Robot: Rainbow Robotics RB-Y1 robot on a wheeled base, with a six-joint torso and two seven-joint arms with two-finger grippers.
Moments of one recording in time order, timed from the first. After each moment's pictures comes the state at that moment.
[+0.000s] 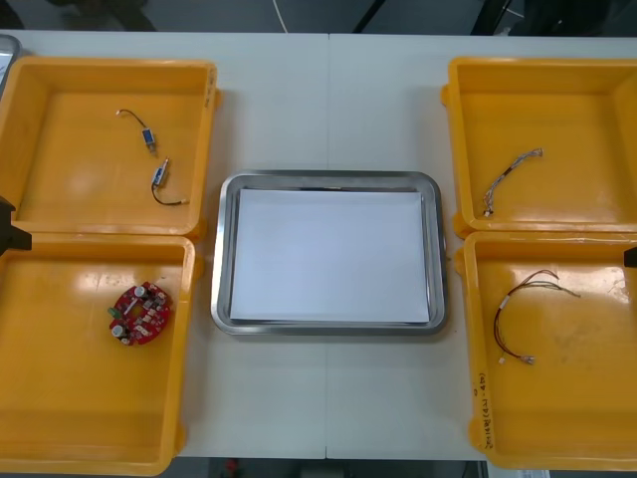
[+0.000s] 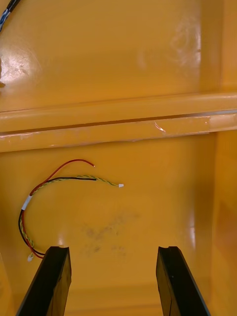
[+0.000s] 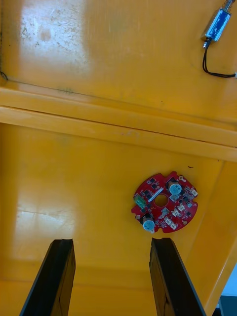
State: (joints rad) right arm -0.17 -0.68 -0.42 -2.18 -0.75 1.92 1.33; left arm -0.11 1.06 0.28 -2.17 1.09 1.70 -0.95
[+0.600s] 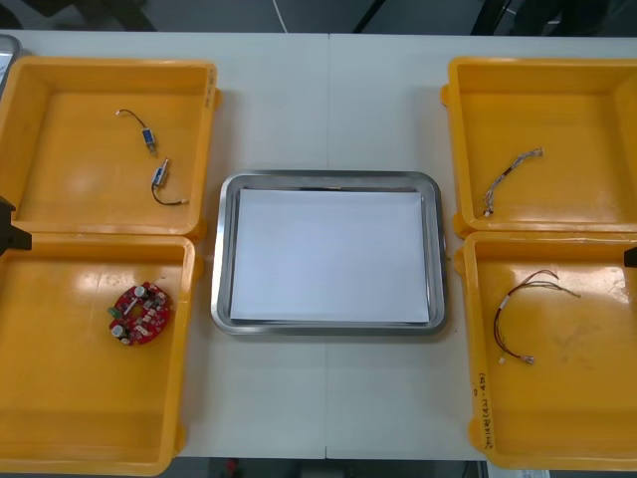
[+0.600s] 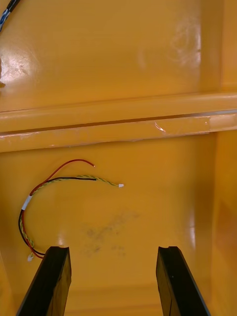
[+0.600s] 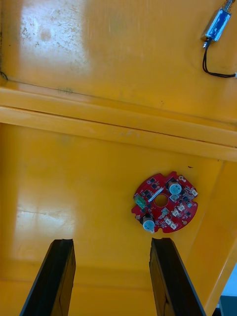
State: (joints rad) right arm -0.17 -0.68 -0.42 -2.18 -0.75 1.92 1.33; left arm -0.11 1.06 0.28 -2.17 1.09 1.70 -0.95
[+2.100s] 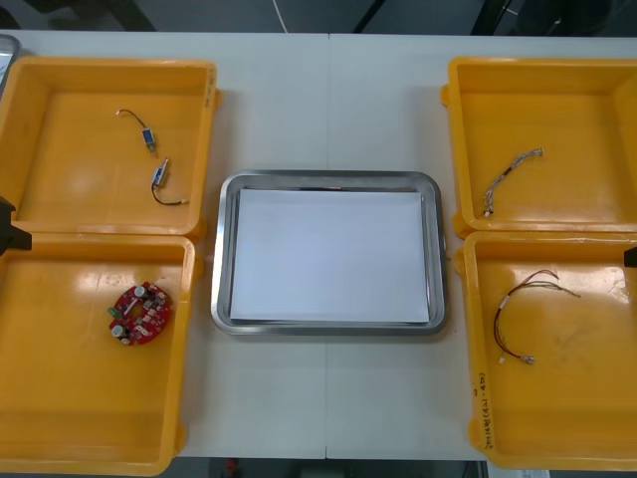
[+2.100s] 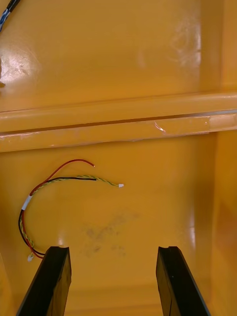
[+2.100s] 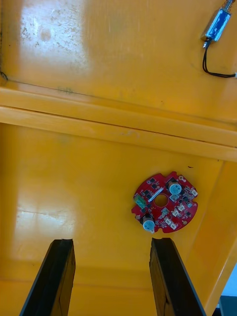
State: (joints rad) right arm -0.17 -0.68 -0.42 -2.18 -0.75 1.92 1.33; left arm -0.11 1.06 0.28 -2.17 1.09 1.70 -0.95
